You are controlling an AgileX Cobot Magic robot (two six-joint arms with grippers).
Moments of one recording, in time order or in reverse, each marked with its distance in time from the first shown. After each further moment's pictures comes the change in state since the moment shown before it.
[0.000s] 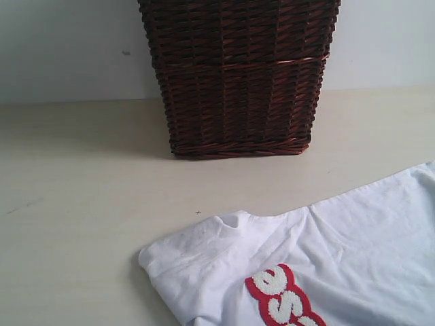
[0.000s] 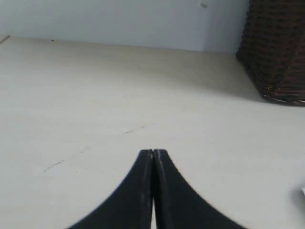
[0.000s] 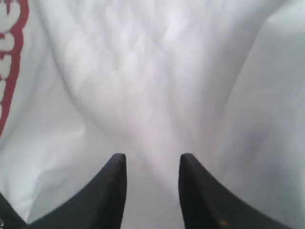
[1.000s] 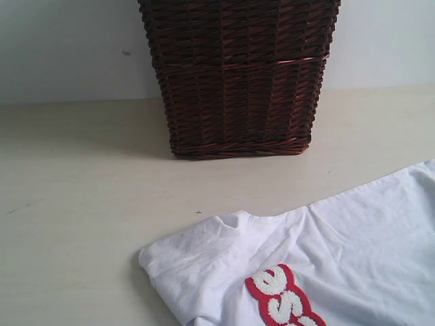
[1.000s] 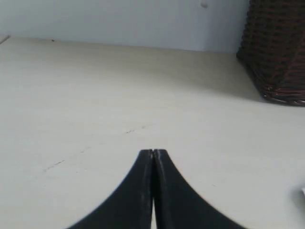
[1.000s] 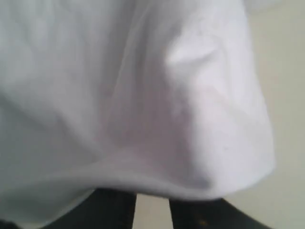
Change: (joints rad) left arm 0.000 0.000 0.000 0.000 0.000 0.000; right arm -0.151 0.073 0.000 0.041 -0.169 -0.128
